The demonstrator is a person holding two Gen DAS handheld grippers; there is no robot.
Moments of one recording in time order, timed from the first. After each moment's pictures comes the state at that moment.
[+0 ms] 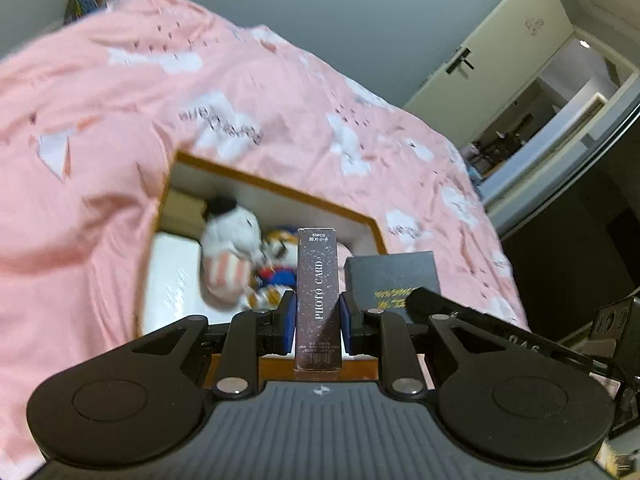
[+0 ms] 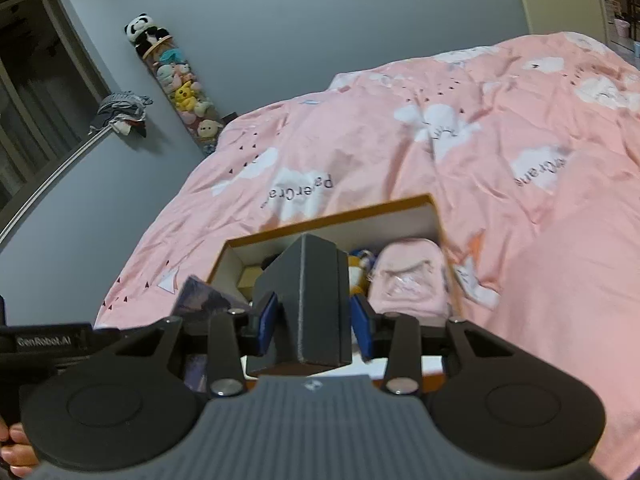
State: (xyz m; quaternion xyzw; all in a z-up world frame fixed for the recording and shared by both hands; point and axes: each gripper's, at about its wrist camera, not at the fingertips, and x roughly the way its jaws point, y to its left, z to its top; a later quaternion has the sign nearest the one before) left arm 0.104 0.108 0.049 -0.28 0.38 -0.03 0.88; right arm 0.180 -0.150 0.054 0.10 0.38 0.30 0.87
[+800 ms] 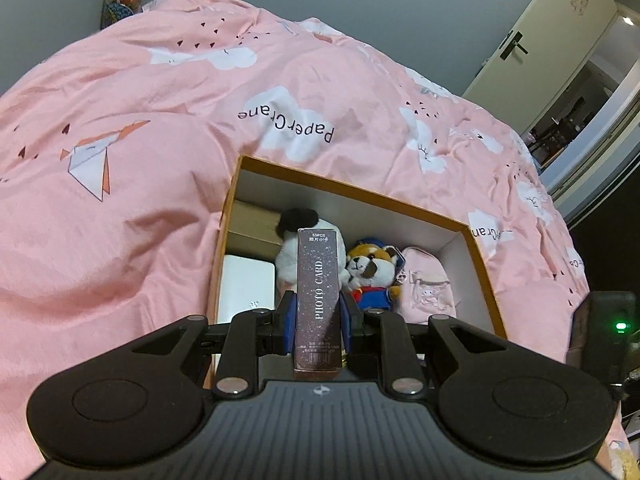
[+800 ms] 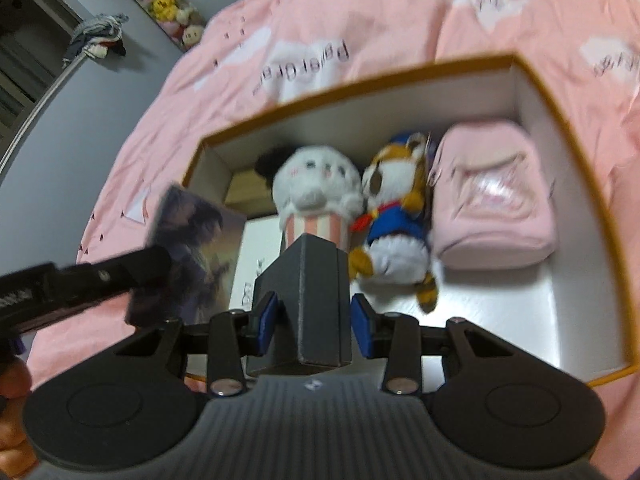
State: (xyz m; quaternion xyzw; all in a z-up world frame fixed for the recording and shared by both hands) left arm 0.142 0.138 0.009 -0.23 0.41 0.04 0.88; right arm 0.228 -0.060 -0.049 0.09 0.54 0.30 0.78
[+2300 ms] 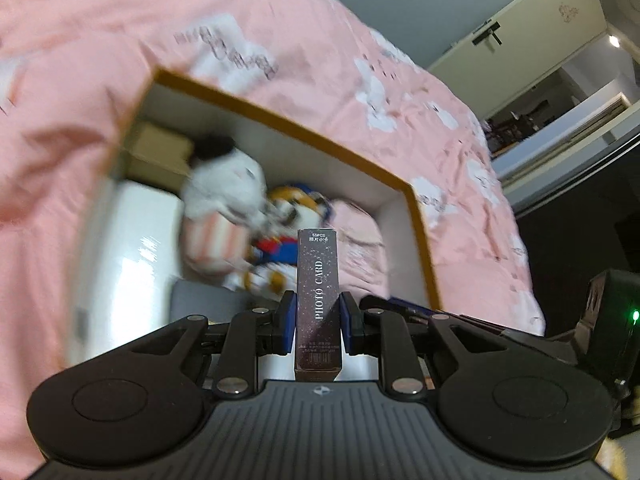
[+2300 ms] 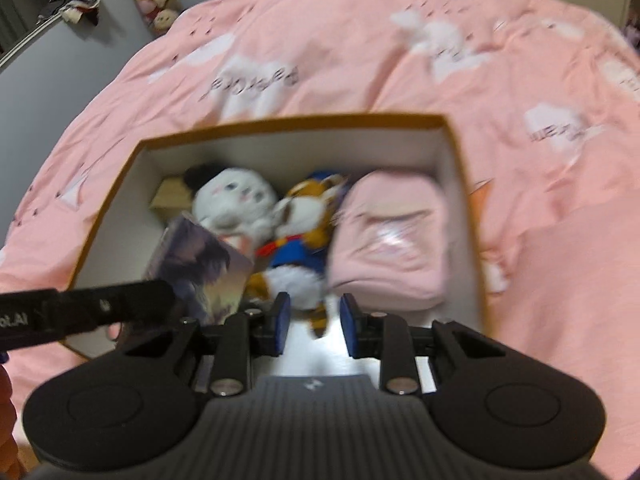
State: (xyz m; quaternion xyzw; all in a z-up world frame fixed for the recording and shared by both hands) left arm 0.168 0.103 -0.030 -0.34 0.45 -0.05 0.83; right arm 0.239 -0.096 -0.014 -0.04 0.48 0.24 0.84
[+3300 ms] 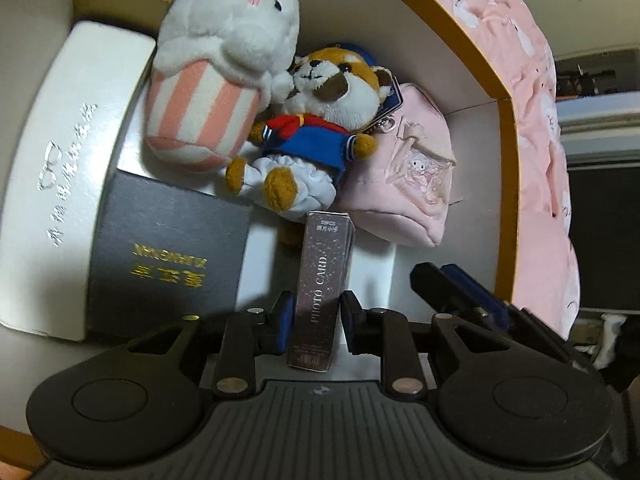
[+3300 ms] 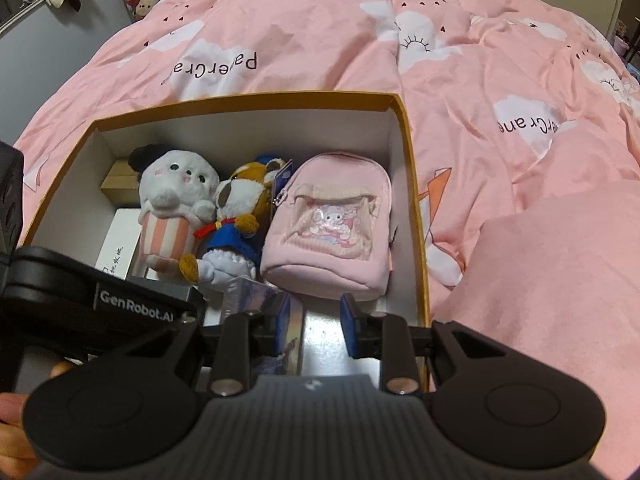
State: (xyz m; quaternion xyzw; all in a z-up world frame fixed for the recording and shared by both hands) left arm 0.222 0.073 -0.113 -0.37 0.61 -0.03 0.70; right arm 0.248 -0.112 -0.039 -0.08 0.49 0.22 0.84
